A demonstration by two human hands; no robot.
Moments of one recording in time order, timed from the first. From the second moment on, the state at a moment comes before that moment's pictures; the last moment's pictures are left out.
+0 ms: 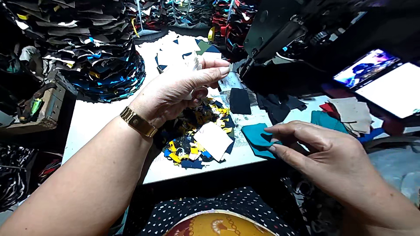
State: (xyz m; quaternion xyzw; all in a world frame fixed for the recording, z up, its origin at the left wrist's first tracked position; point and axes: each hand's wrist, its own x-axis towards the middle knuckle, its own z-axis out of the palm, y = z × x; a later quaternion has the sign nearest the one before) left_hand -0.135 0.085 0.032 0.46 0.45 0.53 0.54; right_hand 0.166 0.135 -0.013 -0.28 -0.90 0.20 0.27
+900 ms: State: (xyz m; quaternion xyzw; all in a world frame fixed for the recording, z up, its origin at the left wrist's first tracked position) left_hand -0.133 0.087 0.029 0.46 0.48 0.53 0.53; right_hand 0.192 0.141 -0.003 -0.22 -0.92 0.22 0.24
